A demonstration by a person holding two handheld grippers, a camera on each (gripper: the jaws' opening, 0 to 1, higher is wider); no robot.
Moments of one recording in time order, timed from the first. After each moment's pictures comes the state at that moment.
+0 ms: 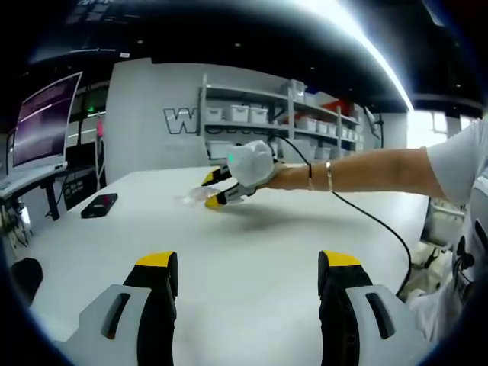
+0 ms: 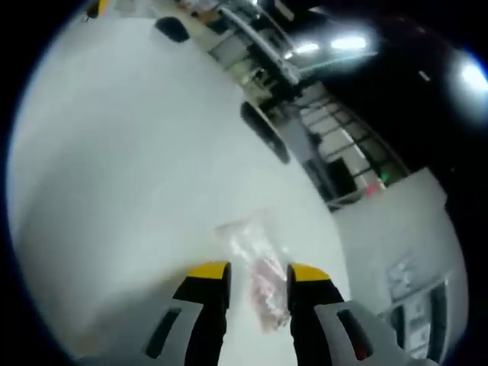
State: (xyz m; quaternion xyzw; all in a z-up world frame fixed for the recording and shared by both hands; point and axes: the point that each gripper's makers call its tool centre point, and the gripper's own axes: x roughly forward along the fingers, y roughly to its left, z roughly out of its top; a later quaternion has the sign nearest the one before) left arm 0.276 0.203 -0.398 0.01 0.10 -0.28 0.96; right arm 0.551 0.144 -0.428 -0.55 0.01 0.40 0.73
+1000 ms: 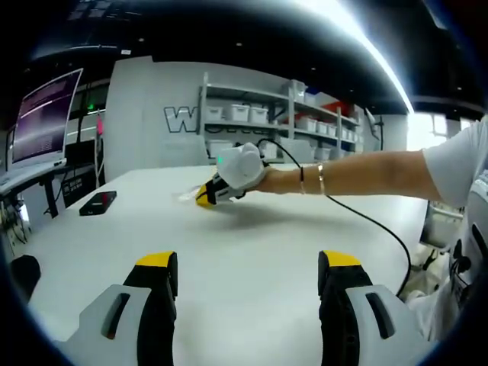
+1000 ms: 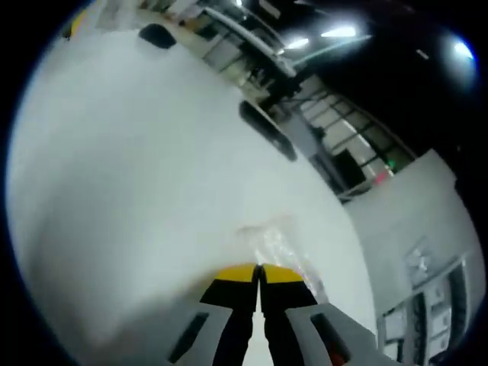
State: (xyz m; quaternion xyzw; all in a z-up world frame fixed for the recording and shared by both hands) left arm 0.278 0.202 -0.399 0.01 0.10 -0.28 0.95; right arm 0.556 0.159 -0.443 -0.50 0.05 0.42 0.76
